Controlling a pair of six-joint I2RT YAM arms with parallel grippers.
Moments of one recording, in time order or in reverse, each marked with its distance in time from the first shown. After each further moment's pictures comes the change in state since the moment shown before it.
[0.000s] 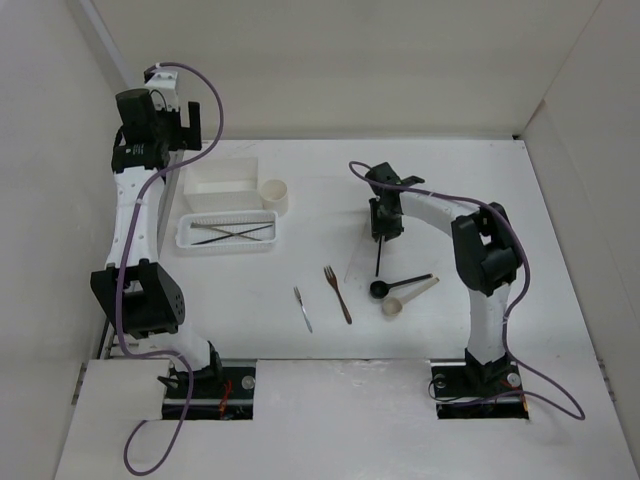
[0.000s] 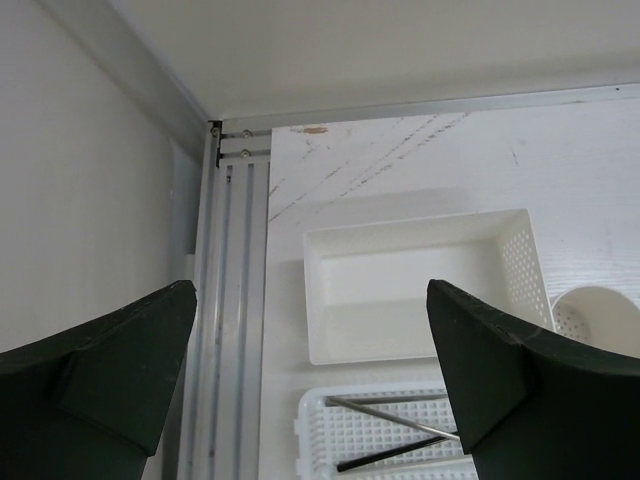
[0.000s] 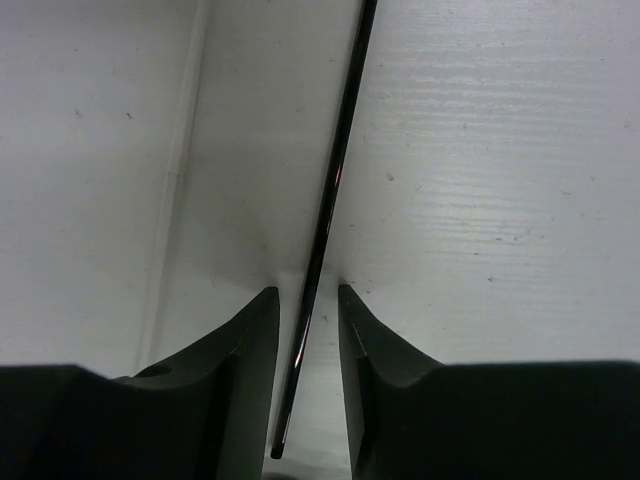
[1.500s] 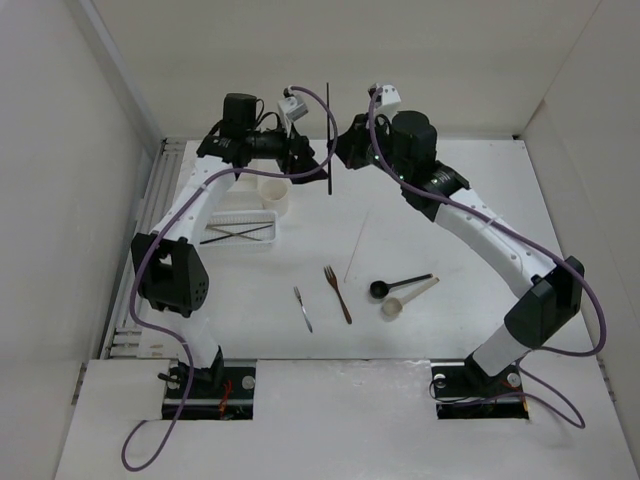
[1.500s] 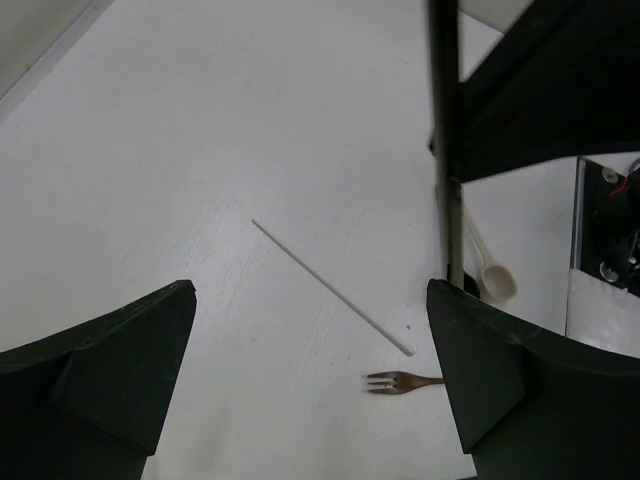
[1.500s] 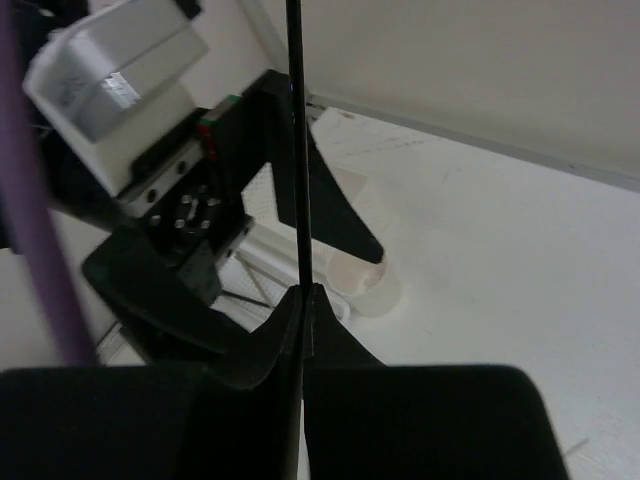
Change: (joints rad) left arm -0.412 0.168 0.071 -0.069 0.906 0.034; right arm 0.137 -0.450 0.068 0.628 -0.228 -0.085
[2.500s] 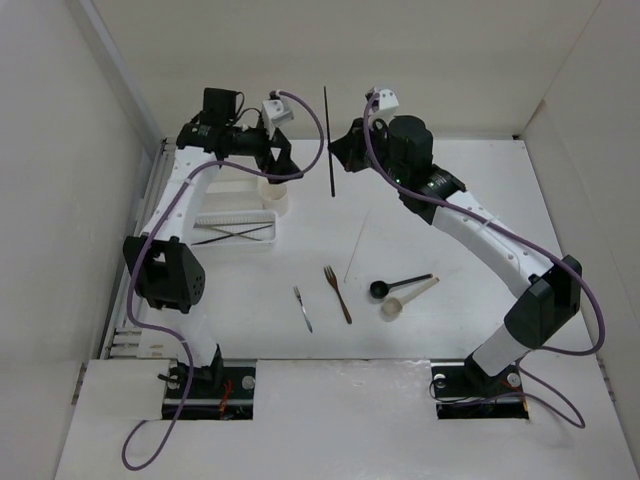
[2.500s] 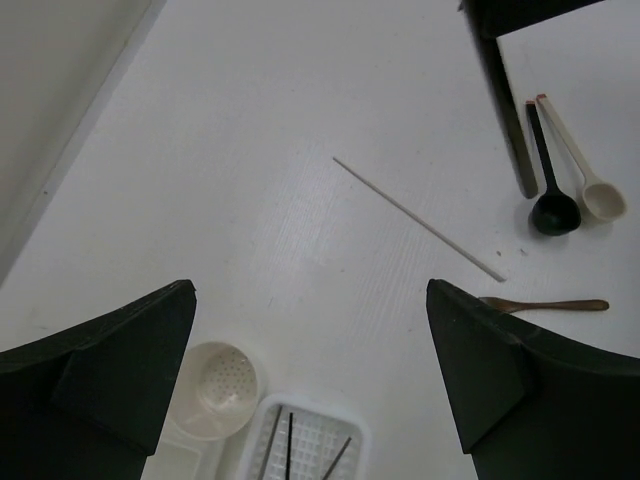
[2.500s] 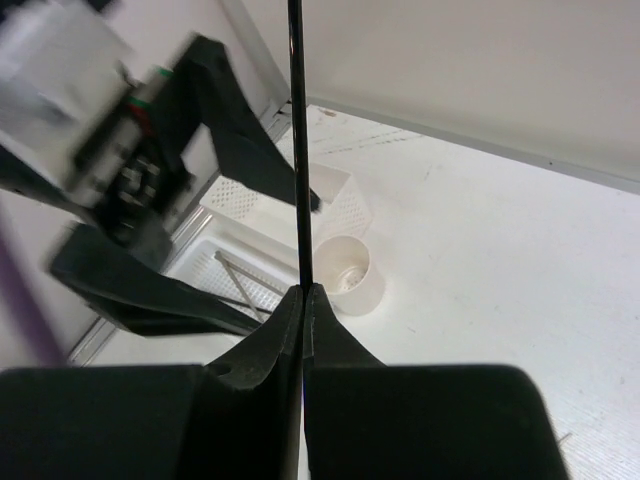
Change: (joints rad) left arm 0.062 0.019 0.081 -0.235 -0.086 0.342; right arm 0.017 -0.002 -0.030 0.034 0.020 -0.024
